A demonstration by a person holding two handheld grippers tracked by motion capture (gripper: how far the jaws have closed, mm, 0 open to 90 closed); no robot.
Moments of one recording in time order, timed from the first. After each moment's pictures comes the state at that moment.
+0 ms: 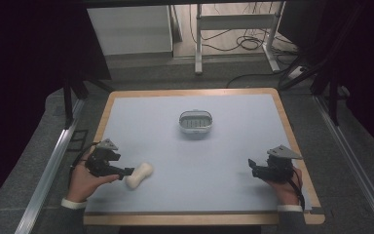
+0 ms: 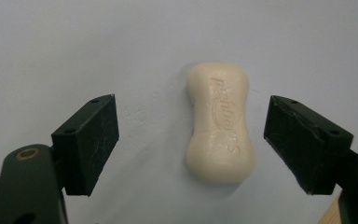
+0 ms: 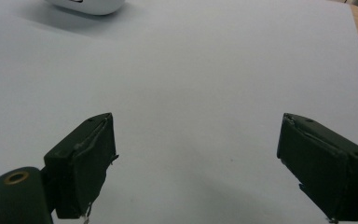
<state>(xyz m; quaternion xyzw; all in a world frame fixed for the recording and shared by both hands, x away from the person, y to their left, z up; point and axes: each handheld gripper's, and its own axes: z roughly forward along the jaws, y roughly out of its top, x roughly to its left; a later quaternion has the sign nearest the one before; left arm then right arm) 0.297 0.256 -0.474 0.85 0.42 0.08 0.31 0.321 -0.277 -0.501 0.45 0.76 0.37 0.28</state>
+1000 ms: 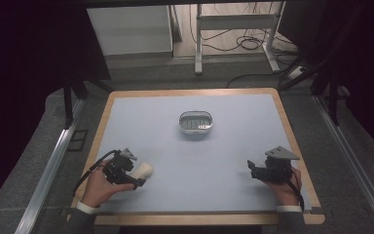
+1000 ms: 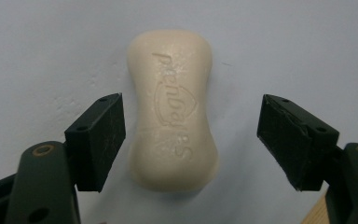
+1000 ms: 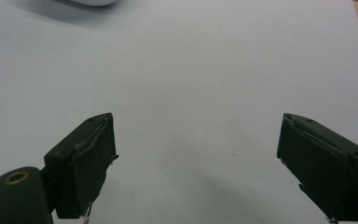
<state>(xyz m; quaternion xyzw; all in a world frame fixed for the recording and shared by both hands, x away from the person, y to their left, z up) 0.292 0.212 -0.496 0.88 0.40 0.05 0.24 0.320 -0.273 -0.504 0.45 0.77 0.36 0.28</state>
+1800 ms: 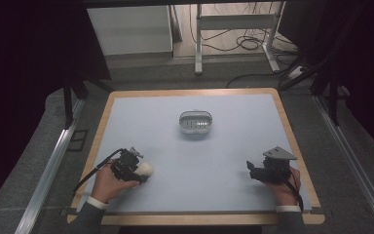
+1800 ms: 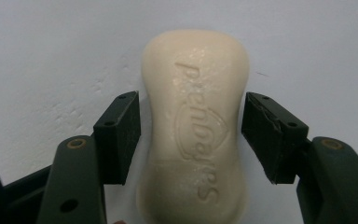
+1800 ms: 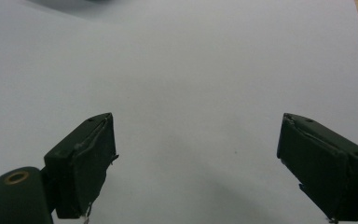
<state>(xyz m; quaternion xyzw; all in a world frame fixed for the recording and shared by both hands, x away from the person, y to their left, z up) 0.310 0.199 -0.514 0.88 0.43 0.05 0.20 0.321 -0.270 -0.508 0.45 0.77 0.35 0.29</state>
